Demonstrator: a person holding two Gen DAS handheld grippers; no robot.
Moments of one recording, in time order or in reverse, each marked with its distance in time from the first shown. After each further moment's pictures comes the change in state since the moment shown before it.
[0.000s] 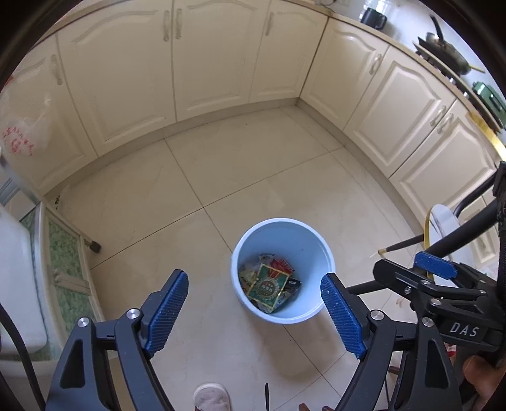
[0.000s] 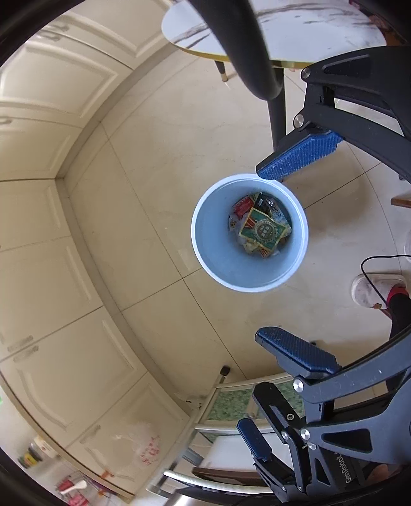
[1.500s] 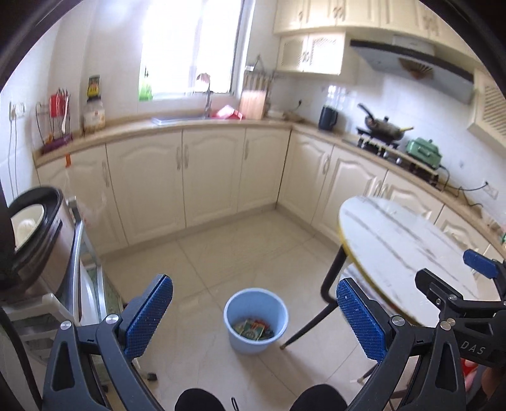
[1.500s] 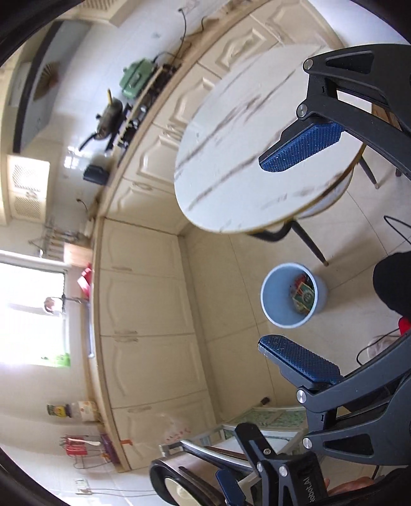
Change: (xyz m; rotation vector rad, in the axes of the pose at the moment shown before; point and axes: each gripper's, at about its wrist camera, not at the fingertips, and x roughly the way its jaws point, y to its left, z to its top) left arm -0.402 -0.056 -0.204 0.084 -0.533 -0.017; right arm -0.379 0.082 -0.155 -0.155 -0.525 -0.366
